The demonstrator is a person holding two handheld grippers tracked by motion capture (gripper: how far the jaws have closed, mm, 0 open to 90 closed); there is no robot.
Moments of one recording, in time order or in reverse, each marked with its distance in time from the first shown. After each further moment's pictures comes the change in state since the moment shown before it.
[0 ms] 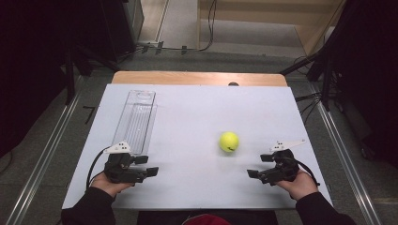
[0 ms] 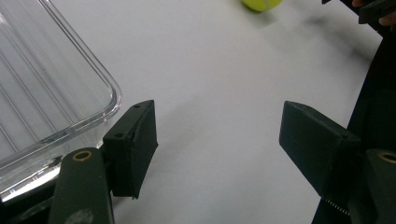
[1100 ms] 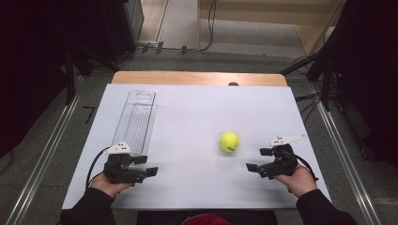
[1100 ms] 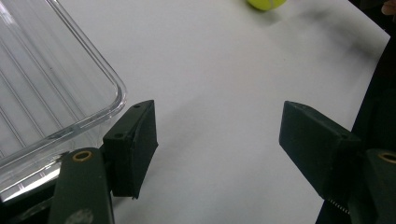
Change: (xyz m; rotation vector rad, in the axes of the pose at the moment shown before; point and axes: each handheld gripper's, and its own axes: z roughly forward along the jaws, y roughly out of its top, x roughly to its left) left arm -0.001 0.000 -0.001 -0.001 0.019 -0.002; right arm -0.005 0.013 0.001 -0.040 -0.015 -0.011
